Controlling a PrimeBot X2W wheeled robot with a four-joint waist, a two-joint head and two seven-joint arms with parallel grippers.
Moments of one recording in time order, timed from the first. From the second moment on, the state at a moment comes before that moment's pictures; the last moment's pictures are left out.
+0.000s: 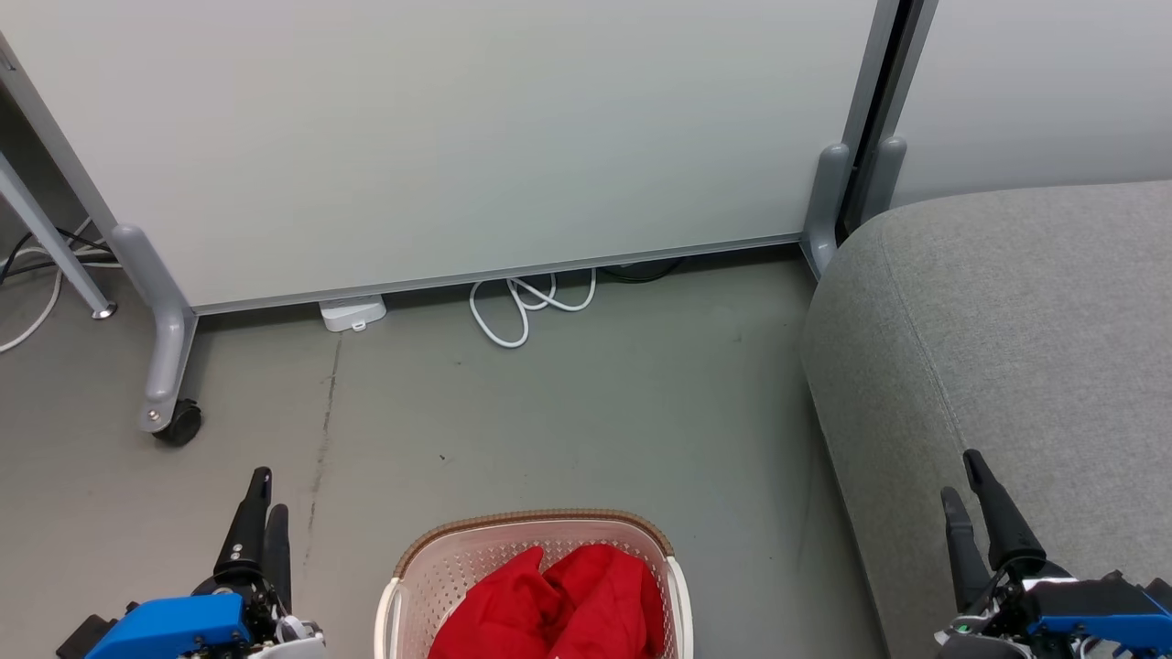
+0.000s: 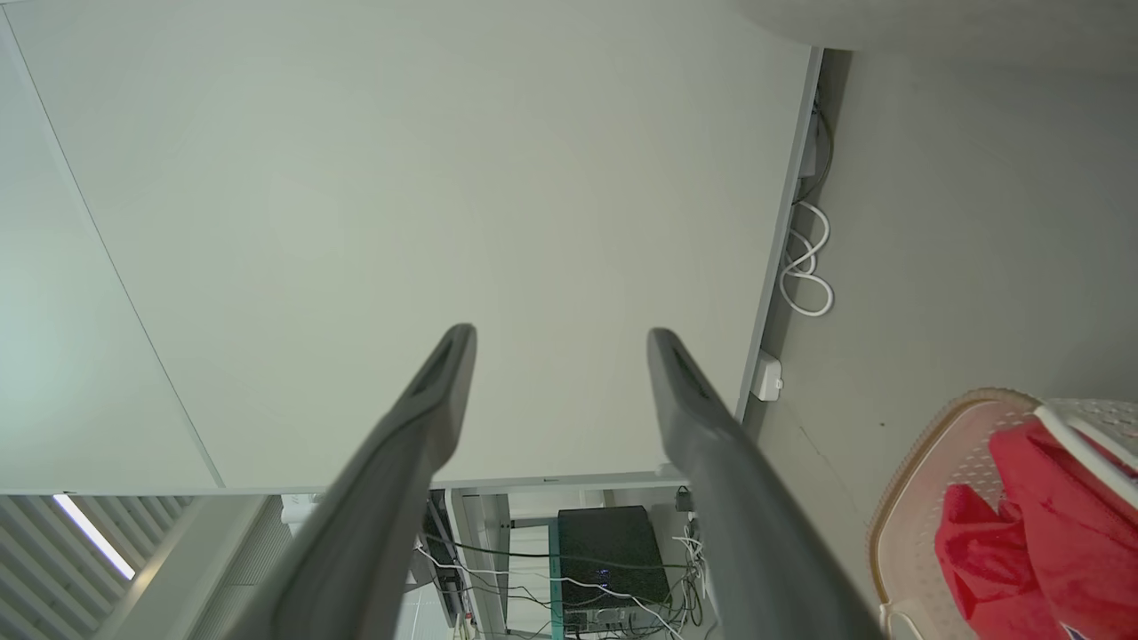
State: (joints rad) left arm -0.04 0.04 0.11 0.30 -1.61 -0.13 0.10; right arm -0.05 -0.04 -0.10 0.29 1.61 0.13 0.10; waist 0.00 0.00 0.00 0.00
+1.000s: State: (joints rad) left arm -0.04 0.04 0.02 0.22 -1.17 -0.09 -0.03; right arm -0.05 -0.04 -0.07 0.24 1.10 0.13 -0.03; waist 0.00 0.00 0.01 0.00
